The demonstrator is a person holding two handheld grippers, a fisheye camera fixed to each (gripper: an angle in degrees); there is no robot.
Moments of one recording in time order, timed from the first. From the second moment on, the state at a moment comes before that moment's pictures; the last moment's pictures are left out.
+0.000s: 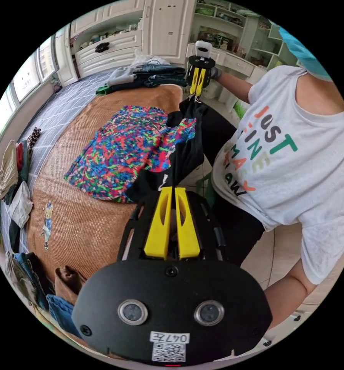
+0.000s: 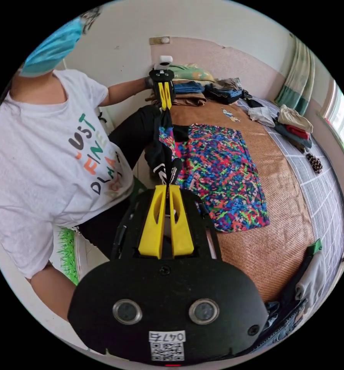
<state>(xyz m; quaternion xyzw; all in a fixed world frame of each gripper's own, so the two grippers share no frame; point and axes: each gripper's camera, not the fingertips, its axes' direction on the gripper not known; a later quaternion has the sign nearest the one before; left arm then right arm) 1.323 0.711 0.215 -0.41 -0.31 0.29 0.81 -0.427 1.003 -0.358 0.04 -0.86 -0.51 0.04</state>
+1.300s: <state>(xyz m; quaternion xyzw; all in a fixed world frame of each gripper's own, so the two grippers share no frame) 1.057 0.824 -0.025 0.01 -0.41 -0.14 0.90 -0.476 1.013 -0.522 -0.03 -0.86 -0.46 0.22</state>
